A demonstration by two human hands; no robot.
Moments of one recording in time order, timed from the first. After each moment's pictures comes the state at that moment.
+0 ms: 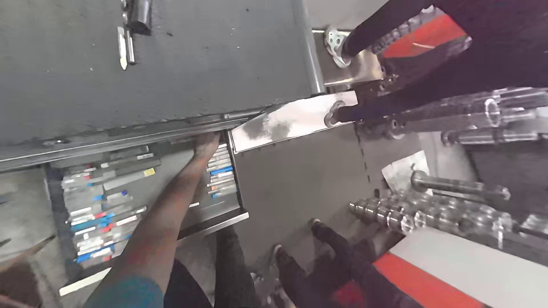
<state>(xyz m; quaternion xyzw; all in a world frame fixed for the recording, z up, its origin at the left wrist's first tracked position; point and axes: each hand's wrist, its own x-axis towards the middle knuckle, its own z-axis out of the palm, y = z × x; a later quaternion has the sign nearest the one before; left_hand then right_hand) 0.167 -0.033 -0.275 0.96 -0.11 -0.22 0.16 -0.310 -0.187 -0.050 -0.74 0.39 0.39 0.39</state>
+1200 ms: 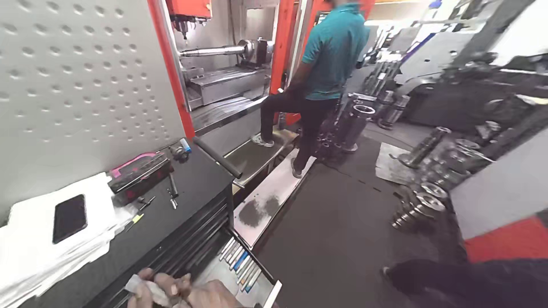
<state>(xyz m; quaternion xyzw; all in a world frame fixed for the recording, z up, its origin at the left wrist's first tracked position) -0.037 0.157 0.213 0.43 -0.11 -0.02 0.89 -0.089 0.041 0.203 -0.84 -0.11 -0.06 0.52</state>
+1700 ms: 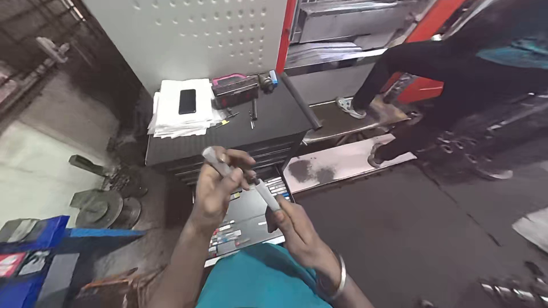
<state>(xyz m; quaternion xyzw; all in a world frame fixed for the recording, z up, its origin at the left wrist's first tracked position) -0.039 0.202 0.260 0.48 -0.26 0.01 0.84 -0.117 0.012 0.210 -0.77 -0.24 -0.08 0.59</state>
